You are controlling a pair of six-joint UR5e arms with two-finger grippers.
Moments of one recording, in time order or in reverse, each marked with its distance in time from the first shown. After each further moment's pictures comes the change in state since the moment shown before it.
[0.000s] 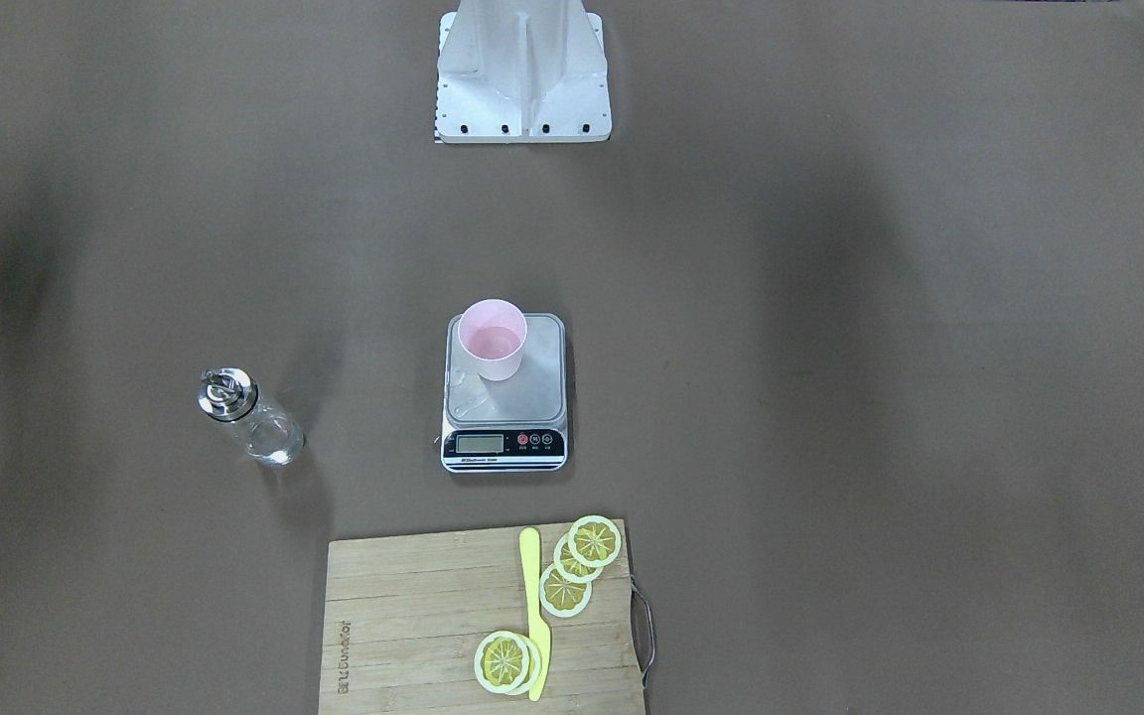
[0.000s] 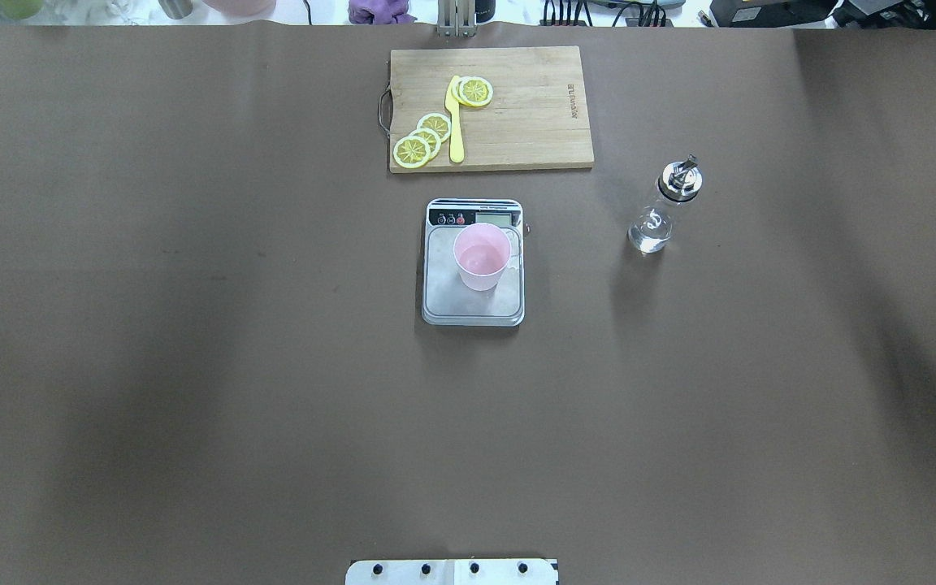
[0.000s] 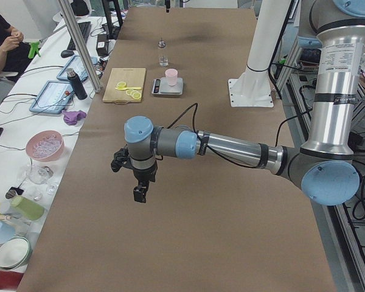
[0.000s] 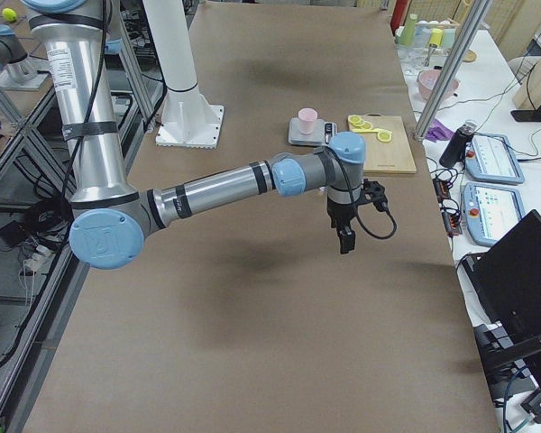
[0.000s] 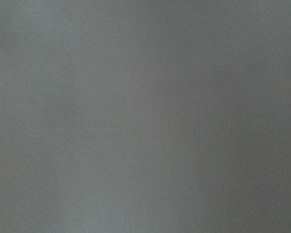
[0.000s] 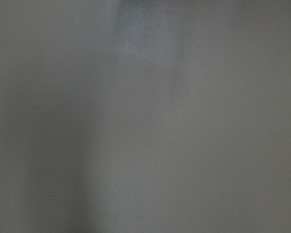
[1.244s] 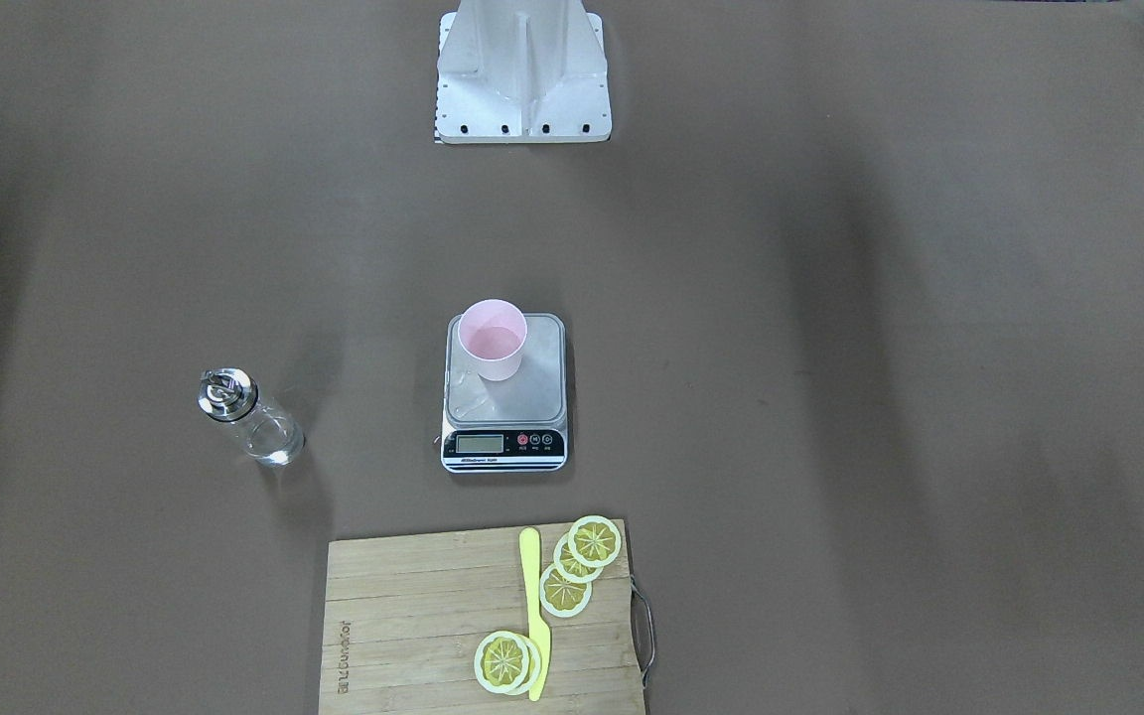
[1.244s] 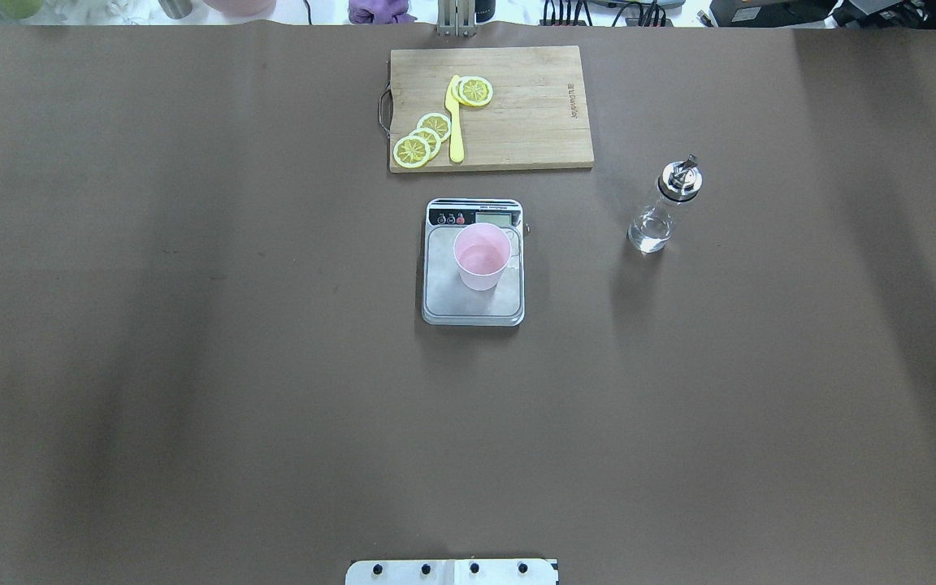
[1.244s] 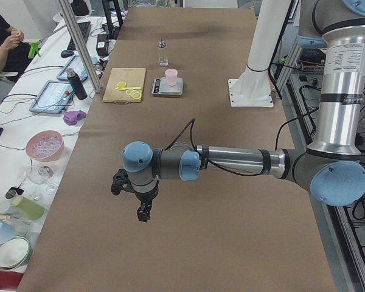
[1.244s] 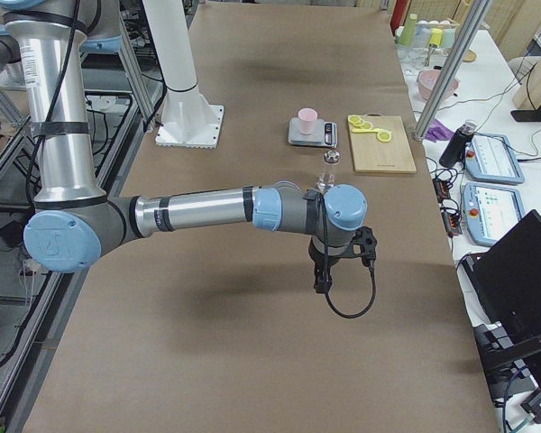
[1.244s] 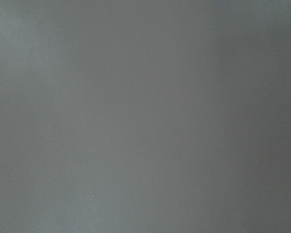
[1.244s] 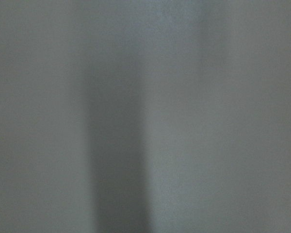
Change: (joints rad) left arm -0.072 0.001 0.115 -0.033 -0.084 0.028; right arm 0.185 -0.076 -0.031 -0.203 0.247 -0.193
